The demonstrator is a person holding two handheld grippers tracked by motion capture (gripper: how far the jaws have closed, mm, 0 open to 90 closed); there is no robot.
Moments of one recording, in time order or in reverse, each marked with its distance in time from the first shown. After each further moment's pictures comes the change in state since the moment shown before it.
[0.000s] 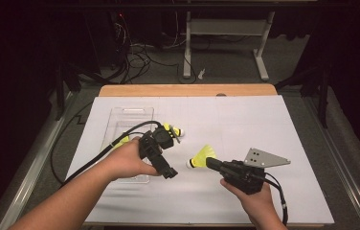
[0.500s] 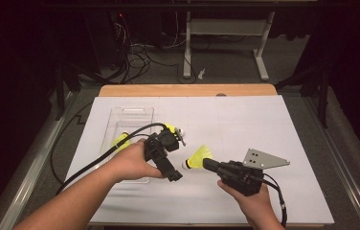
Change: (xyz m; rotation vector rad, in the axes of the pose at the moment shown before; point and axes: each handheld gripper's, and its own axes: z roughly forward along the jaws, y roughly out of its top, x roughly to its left) left arm -0.009 0.009 0.005 0.000 -0.013 0.028; right arm 0.009 0.005 0.002 -0.024 0.033 0.000
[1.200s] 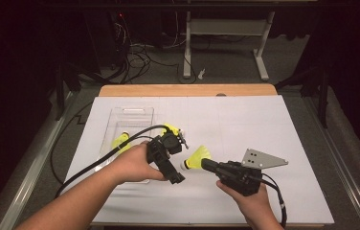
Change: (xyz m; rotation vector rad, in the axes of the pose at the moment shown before) left arm -0.007 0.001 0.003 -0.010 -0.020 0.027; right arm 0.001 -0.001 0.003 0.001 0.011 0.005
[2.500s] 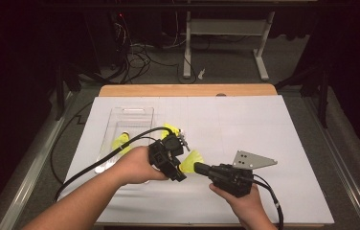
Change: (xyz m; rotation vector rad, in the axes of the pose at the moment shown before) left arm 0.001 0.001 0.006 -0.022 -0.072 0.044; right arm 0.003 -0.009 0.017 0.026 0.047 0.031
